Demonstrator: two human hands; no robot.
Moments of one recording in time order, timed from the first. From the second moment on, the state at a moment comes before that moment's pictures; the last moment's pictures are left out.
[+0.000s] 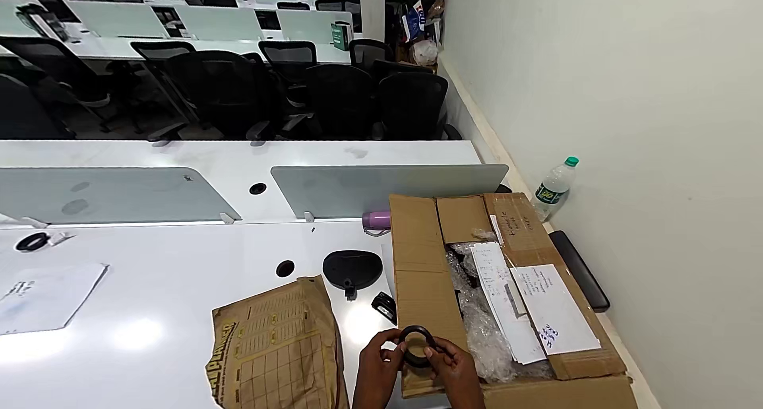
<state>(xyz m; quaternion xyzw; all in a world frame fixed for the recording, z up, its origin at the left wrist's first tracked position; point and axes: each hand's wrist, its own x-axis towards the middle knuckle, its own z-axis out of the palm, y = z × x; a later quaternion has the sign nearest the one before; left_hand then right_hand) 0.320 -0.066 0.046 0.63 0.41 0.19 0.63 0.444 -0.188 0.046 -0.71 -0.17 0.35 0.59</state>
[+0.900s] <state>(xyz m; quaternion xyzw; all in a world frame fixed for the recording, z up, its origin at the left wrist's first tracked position) 0.312 -0.071 0.031 0.63 0.40 0.18 0.64 0.552 -0.220 -0.051 -0.95 -0.19 0.24 0.11</state>
